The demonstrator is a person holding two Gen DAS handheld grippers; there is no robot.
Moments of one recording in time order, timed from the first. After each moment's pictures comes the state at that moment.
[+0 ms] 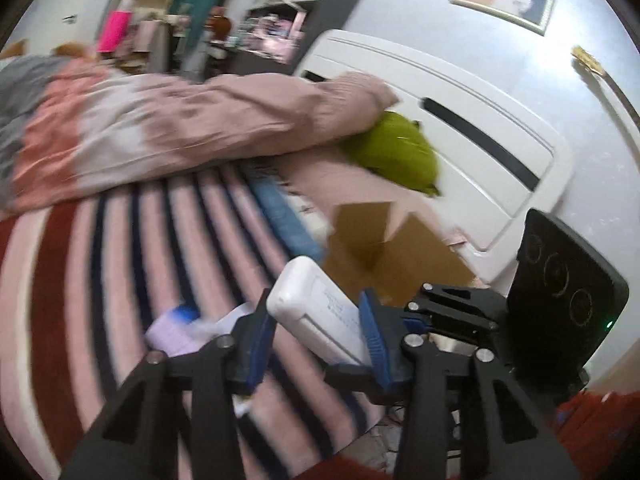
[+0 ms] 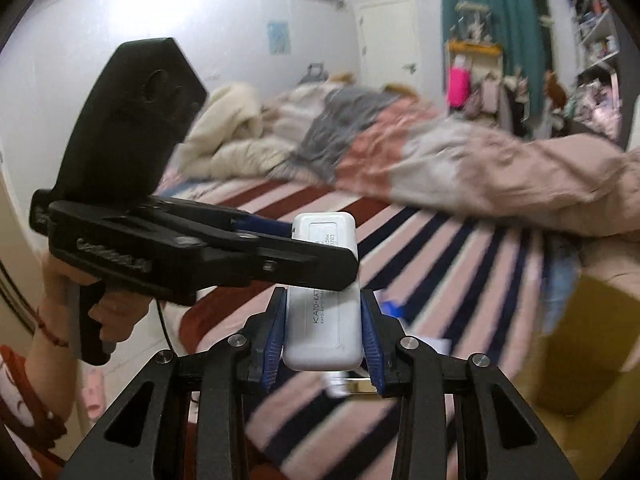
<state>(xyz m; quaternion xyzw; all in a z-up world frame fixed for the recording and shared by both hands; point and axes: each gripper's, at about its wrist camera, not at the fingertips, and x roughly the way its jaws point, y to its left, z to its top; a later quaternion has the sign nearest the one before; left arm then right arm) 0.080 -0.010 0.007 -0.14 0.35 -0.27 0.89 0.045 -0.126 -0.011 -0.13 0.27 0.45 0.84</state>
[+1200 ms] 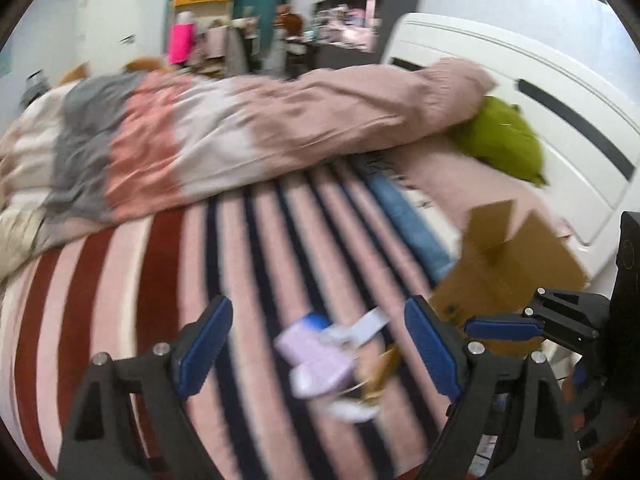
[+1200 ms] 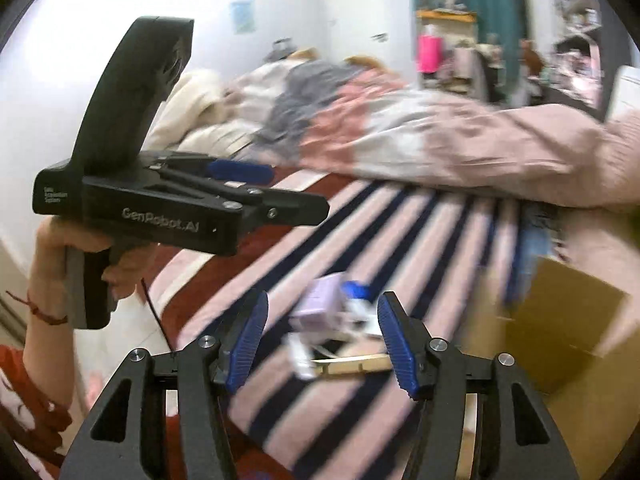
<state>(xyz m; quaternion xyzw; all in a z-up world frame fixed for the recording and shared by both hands) 0.084 0.056 -0.008 -0.06 0.39 -0.07 0.92 0.075 -0.113 -0.019 -0.14 0.35 0.42 0.83</state>
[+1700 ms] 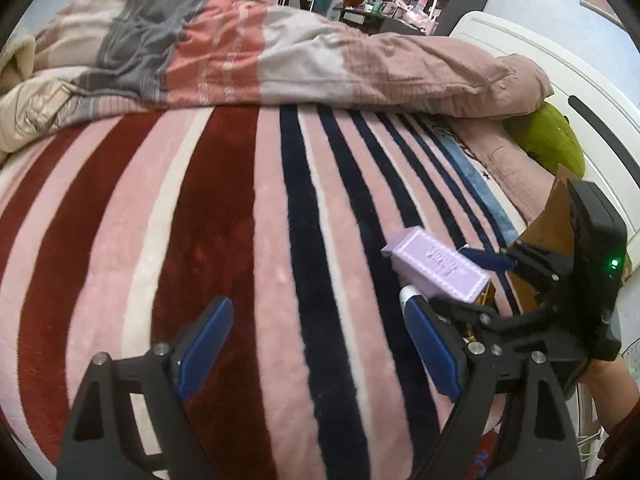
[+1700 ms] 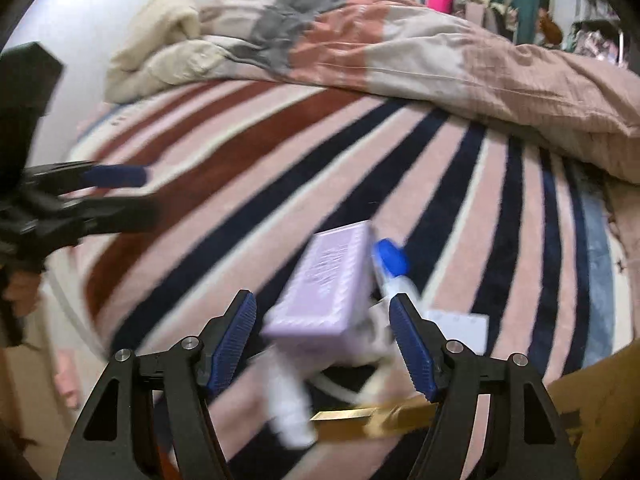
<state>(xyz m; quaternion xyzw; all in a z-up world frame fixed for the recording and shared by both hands) 0.063 0.132 -0.123 -0.14 0.44 -0.03 0.89 0.132 -0.033 -0.145 -0.21 0.41 0.36 0.81</state>
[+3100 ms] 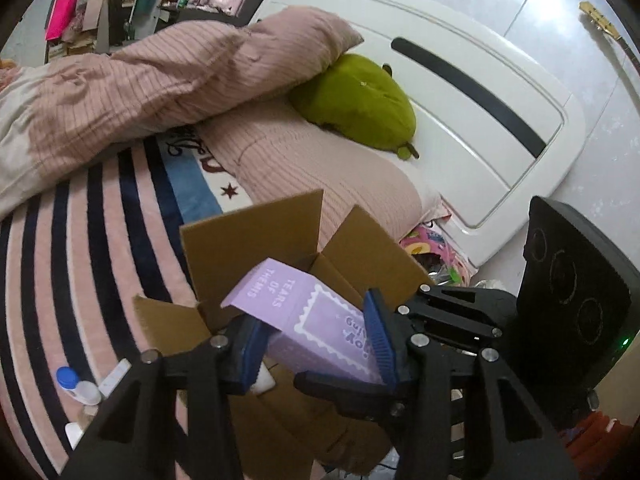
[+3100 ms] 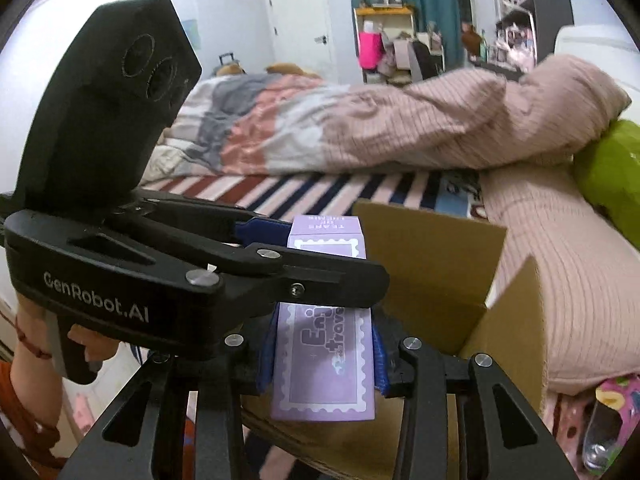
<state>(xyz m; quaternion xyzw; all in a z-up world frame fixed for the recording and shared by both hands) 0.164 -0.170 -0.004 -0.10 0.42 -0.31 0.85 0.122 -0.253 -0.009 -0.09 0.36 0.33 0.87</state>
